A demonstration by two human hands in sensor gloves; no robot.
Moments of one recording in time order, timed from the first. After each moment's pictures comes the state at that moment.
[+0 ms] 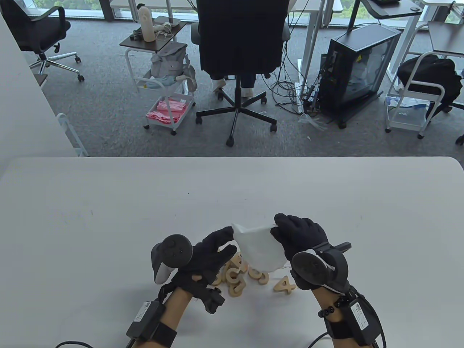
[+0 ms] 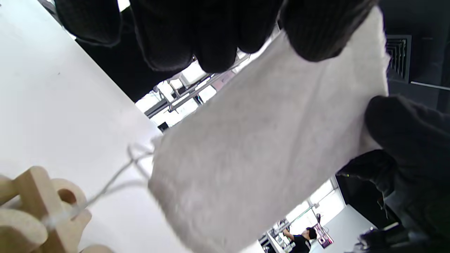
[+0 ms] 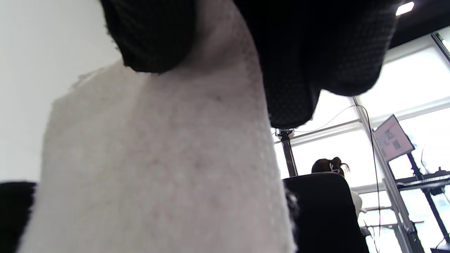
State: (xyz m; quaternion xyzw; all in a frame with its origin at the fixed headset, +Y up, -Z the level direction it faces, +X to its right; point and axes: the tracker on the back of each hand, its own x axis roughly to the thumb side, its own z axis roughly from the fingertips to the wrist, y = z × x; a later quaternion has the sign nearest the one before) left_hand -0.140 -0.695 -0.361 -0.02 -0.25 0.46 0.85; right_hand 0.139 -0.602 -0.318 0.16 -0.33 0.91 0.18
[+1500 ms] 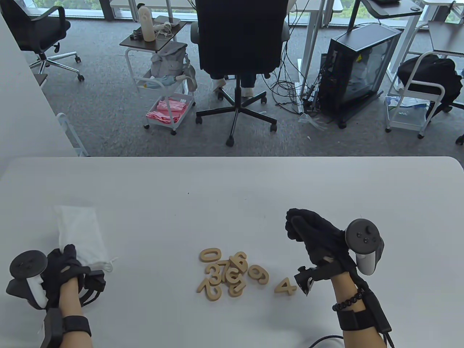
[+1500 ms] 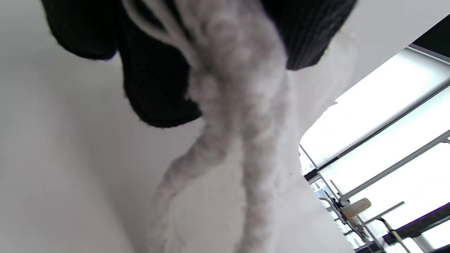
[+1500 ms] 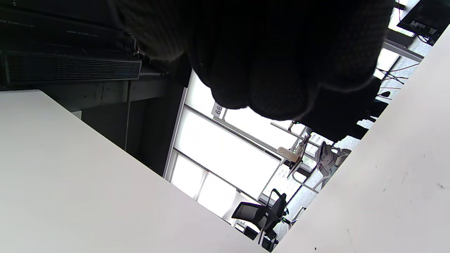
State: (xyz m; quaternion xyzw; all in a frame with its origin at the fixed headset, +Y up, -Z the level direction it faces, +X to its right) left_hand -0.472 -0.737 -0.321 0.12 0.43 0.37 0.81; right_hand 0.198 -0.640 -0.365 0.13 -0.11 0.81 0.56
